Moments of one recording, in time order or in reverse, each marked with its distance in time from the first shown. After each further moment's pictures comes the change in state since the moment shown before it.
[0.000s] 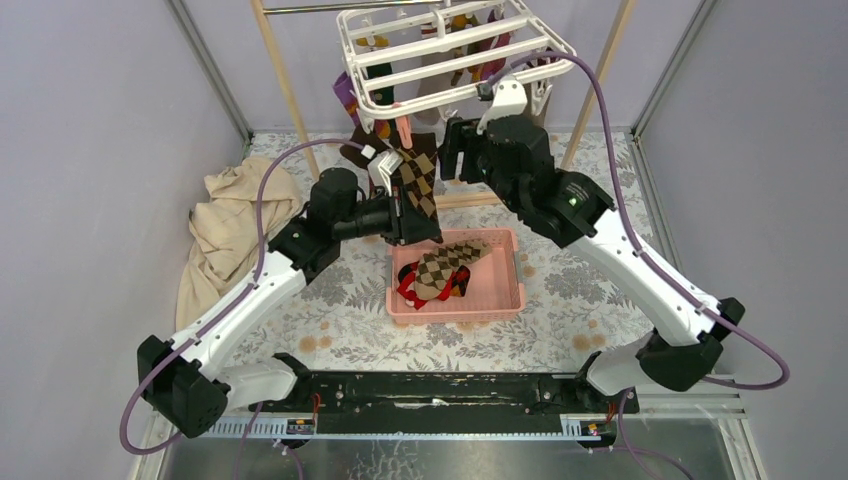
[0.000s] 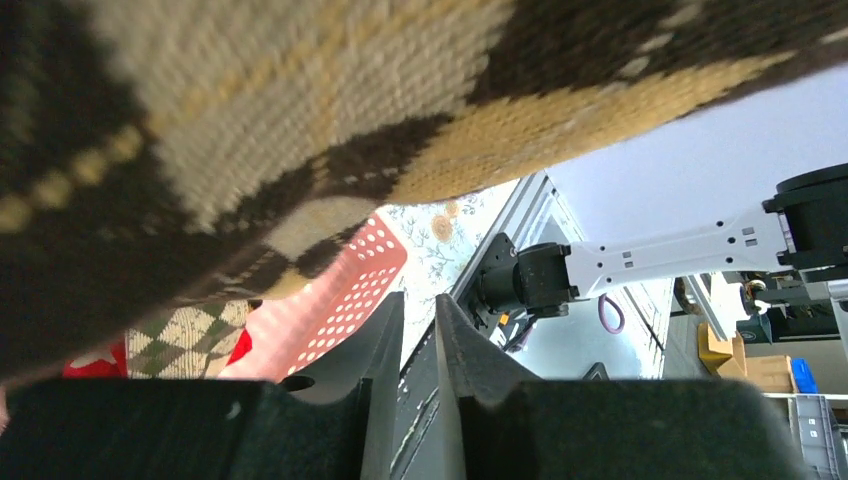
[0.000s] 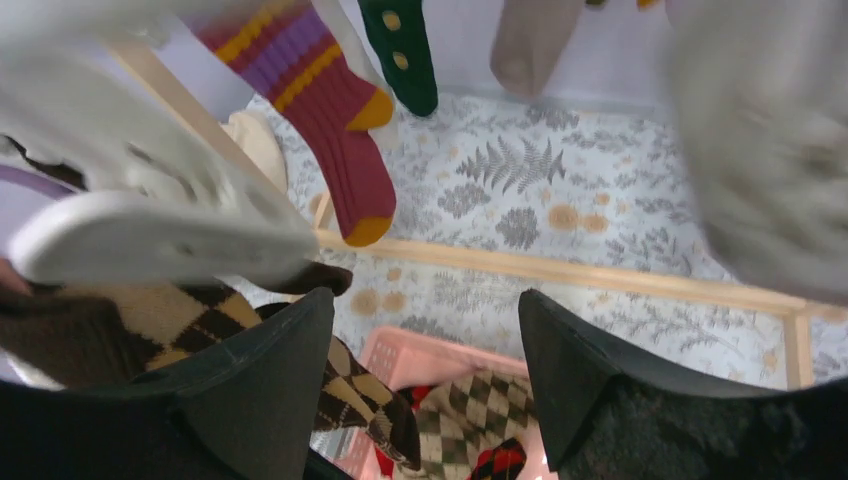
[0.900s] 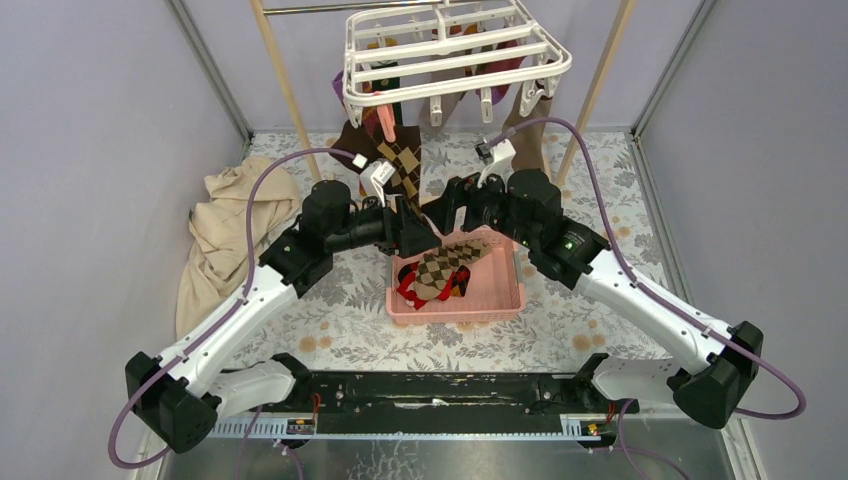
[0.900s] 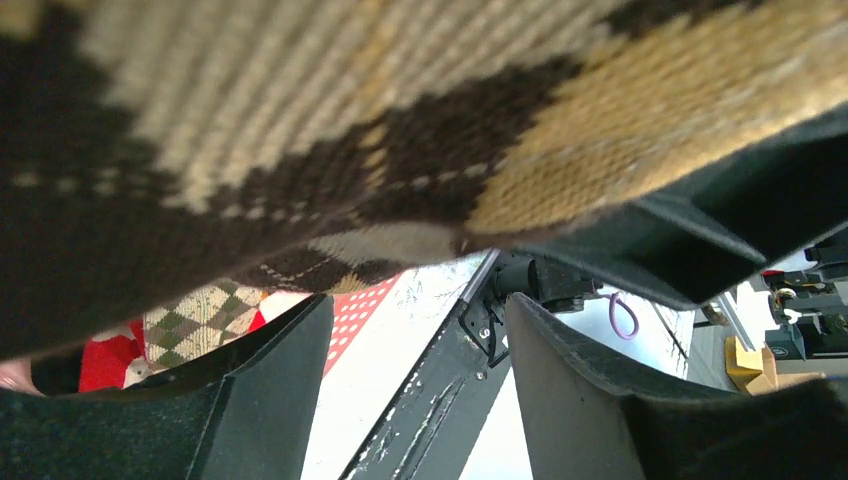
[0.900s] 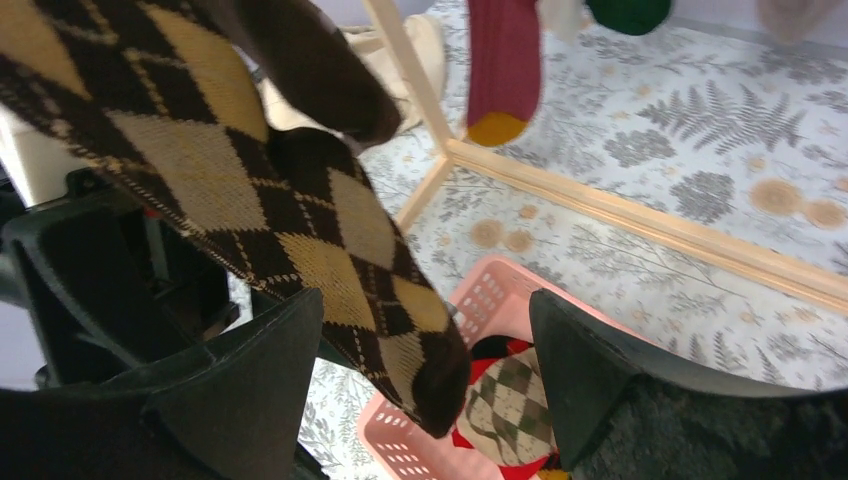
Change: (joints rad) left arm -0.026 -0.092 -0.075 -0.016 -0.063 0.021; right arm -0.060 -0.259 -0.624 0.444 -0.459 0.028
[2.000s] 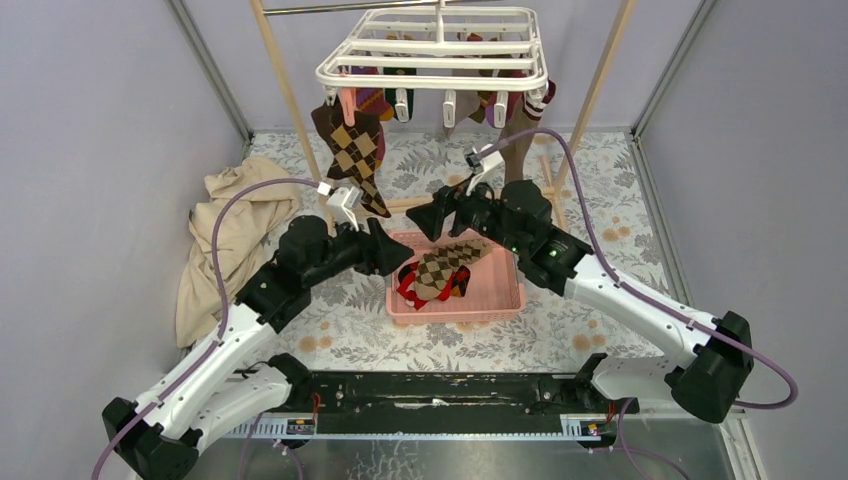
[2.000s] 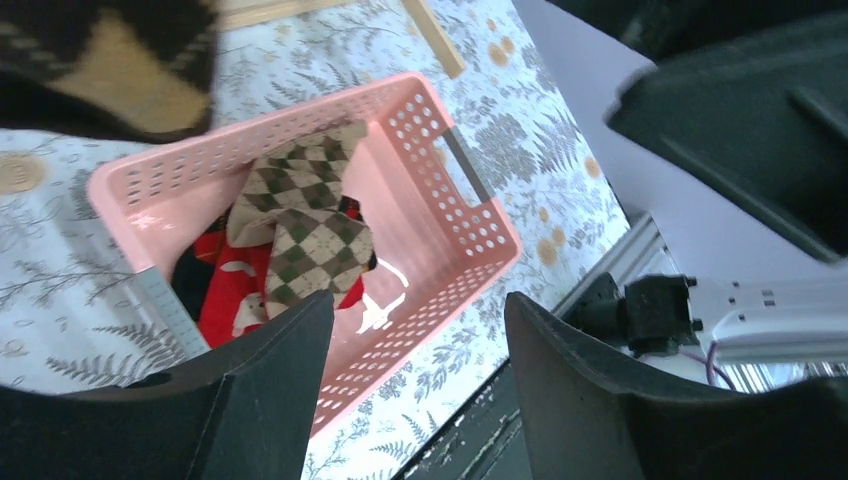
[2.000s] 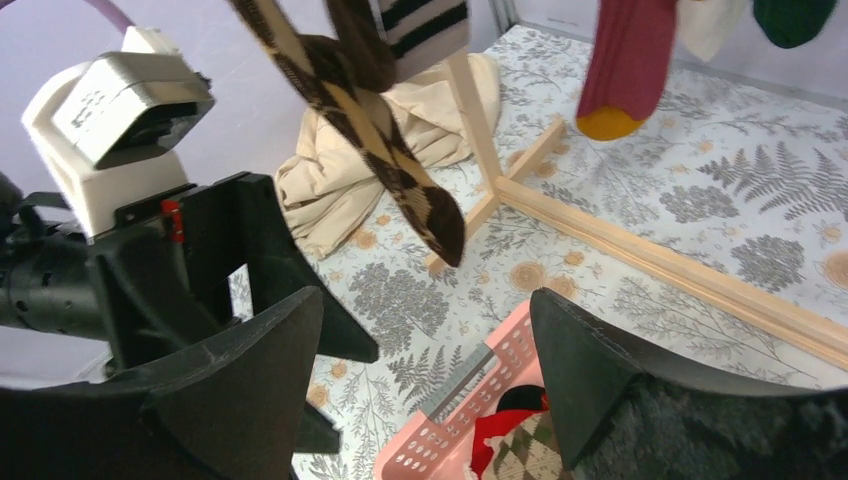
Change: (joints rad) left arm -0.006 -0.242 -0.195 -0.041 -0.241 0.035; right arm 0.022 0.019 -0.117 0.269 -0.085 -0.005
